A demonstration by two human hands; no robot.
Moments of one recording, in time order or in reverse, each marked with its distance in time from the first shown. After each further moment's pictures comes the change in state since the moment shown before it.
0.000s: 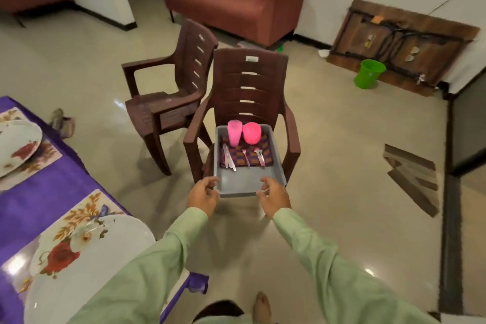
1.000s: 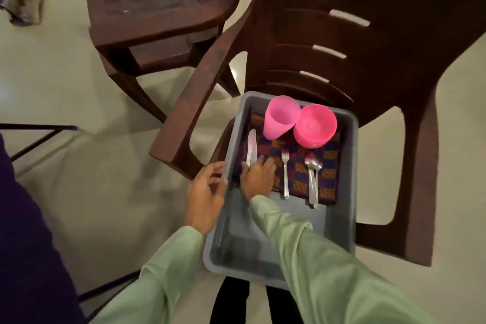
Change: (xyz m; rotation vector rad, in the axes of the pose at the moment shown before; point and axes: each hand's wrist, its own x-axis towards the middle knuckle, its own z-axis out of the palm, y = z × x) left_hand 0.382 -0.154 0.144 -0.076 0.062 -0.309; right_hand 0.463 0.103 0.312 -0.472 -0.196 0.167
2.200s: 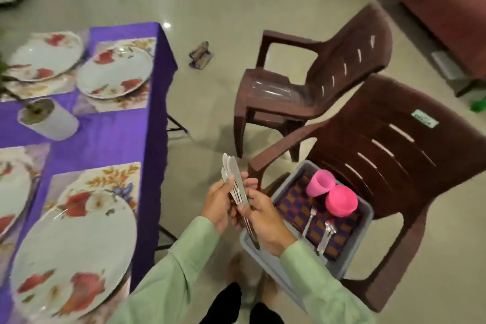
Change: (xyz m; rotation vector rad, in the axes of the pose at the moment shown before) left_hand -0.219 0.169 -0.146 -1.054 0.249 -0.196; right_hand -0.303 -0.097 -0.288 0.747 -0.983 -0.532
